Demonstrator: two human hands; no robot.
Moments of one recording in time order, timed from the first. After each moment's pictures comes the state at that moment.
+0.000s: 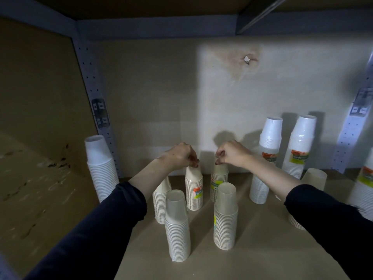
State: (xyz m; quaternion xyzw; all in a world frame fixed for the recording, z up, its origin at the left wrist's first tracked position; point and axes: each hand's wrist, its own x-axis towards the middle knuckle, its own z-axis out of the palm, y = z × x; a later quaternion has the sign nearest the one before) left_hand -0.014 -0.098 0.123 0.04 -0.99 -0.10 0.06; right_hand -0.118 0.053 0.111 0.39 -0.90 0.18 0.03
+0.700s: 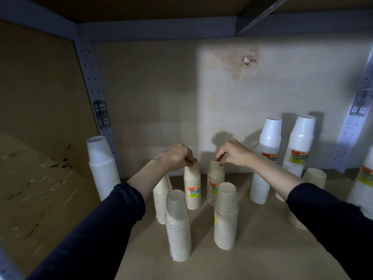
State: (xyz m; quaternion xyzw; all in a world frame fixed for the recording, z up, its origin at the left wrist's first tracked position) left_hand -0.007 -0.104 0.125 0.00 -1.00 -0.07 0.05; right_hand -0.114 0.059 0.117 0.44 -0.87 0.20 0.00
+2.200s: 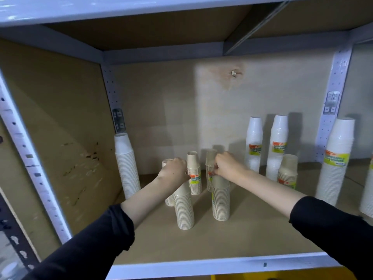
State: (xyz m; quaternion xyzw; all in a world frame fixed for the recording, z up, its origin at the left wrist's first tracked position) left_hand 0.105 -0.031 0.110 0.18 -0.98 0.00 0.09; right_hand 0.016 0.095 0.111 0.37 -0.92 0.13 0.06
